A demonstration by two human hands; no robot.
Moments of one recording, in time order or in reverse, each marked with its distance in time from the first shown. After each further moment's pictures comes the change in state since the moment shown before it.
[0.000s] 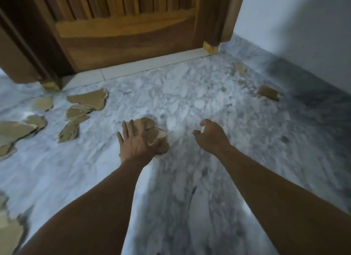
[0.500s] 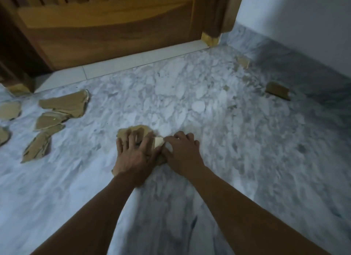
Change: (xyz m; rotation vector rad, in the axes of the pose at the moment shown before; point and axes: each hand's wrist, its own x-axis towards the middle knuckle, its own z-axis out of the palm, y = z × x) left_hand 0.043 -0.008 0.052 0.066 -0.085 0.161; right_hand 0.051 -0.003 0.098 -0.301 0.008 -0.343
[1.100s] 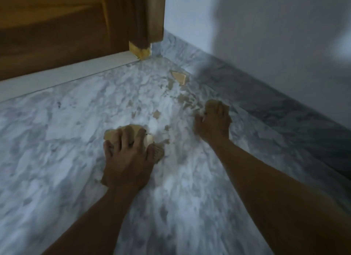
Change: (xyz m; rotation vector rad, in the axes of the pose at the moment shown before) left_hand 0.178 0.236 0.065 -0.049 0.119 0.104; right_hand 0.145 0.347 -0.134 -0.116 0.392 0.613
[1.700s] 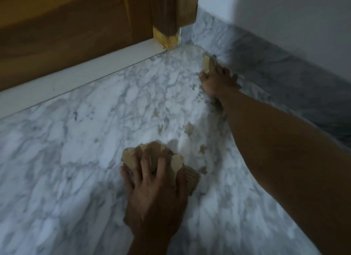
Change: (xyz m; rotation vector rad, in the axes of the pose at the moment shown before) left_hand 0.018 0.001 0.007 0.041 0.083 -0.094; right_hand 0.196 -0.120 0.058 -0.022 -0.250 -0.129
